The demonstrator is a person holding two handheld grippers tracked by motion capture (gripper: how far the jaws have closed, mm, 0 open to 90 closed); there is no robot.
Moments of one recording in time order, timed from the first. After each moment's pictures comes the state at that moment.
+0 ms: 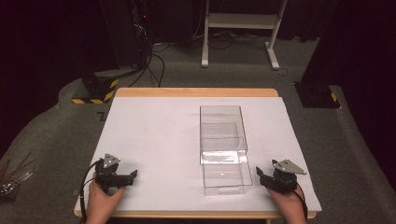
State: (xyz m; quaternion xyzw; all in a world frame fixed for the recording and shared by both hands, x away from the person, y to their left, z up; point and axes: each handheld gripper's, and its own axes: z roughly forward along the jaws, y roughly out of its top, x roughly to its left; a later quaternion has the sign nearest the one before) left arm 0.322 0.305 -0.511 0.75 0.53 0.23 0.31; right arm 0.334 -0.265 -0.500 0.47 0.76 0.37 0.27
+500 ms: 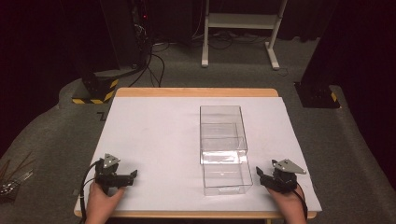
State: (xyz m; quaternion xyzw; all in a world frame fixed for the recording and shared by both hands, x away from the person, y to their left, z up) left arm 0.322 0.305 -0.511 0.75 0.53 0.23 0.31; right arm 0.335 -0.265 -0.500 0.47 0.76 0.37 0.26
